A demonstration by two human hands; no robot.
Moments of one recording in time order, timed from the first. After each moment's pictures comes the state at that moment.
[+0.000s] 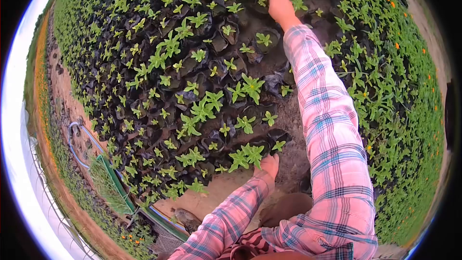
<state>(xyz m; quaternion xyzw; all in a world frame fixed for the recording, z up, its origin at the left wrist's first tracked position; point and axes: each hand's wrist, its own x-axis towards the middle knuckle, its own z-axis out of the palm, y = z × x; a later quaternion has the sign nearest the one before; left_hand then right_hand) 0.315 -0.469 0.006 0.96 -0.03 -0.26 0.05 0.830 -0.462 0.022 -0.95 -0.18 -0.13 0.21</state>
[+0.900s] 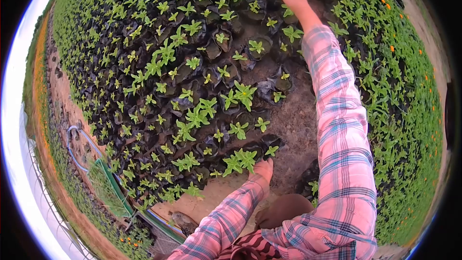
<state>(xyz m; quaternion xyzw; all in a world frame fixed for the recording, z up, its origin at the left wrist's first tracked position) 0.324 -0.469 0.007 0.94 -0.02 -0.32 0.06 0.867 -0.512 0.089 -0.87 -0.22 -0.17 0.40</state>
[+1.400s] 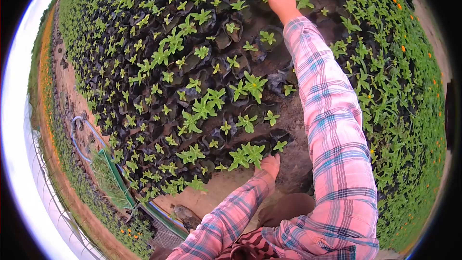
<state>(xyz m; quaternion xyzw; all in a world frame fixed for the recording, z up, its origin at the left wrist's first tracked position) 0.322 -0.471 0.003 0.95 -0.02 -0.32 0.06 0.843 -0.449 0.035 -0.95 -0.22 -0.15 0.13</state>
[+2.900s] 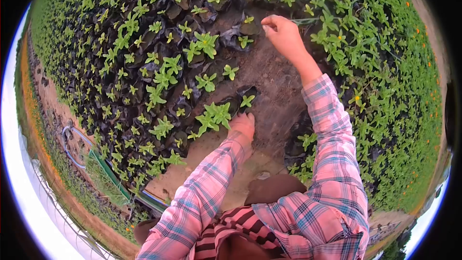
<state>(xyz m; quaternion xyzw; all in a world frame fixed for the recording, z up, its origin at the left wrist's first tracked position) 0.354 -0.464 0.038 0.88 -0.01 -0.47 0.05 0.591 -0.598 0.064 -0.89 -0.13 -0.01 0.43</state>
